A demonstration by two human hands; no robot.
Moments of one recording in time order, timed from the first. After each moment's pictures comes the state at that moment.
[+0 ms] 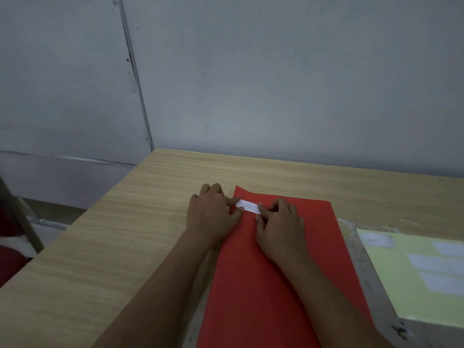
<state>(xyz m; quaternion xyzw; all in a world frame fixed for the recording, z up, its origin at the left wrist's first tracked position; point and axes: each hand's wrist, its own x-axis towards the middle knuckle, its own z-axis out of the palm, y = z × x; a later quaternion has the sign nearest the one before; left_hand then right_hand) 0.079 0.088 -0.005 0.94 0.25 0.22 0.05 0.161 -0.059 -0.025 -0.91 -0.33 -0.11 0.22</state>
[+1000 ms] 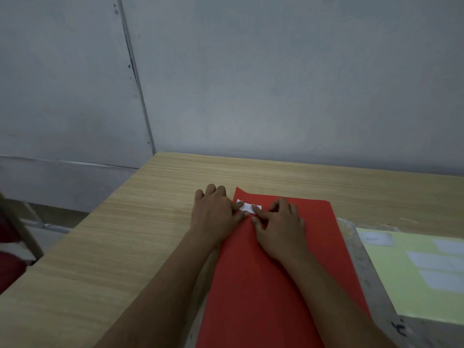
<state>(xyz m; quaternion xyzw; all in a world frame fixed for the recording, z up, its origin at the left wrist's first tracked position) 0.083 0.085 -0.002 0.96 0.22 0.17 -0.04 0.166 -0.062 -0.028 -0.91 -0.34 -0.09 0.22</state>
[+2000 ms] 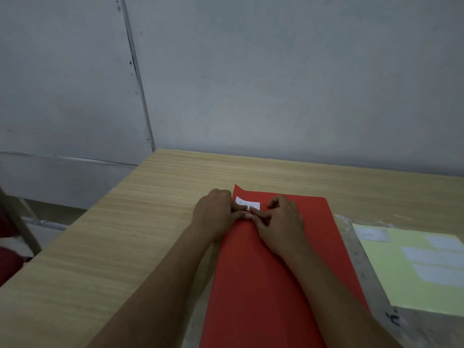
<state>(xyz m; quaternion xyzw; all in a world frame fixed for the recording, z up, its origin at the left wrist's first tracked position) 0.079 0.082 0.000 0.95 0.23 0.17 0.15 0.172 -0.065 -0.033 -0.89 -0.36 -0.10 0.27</state>
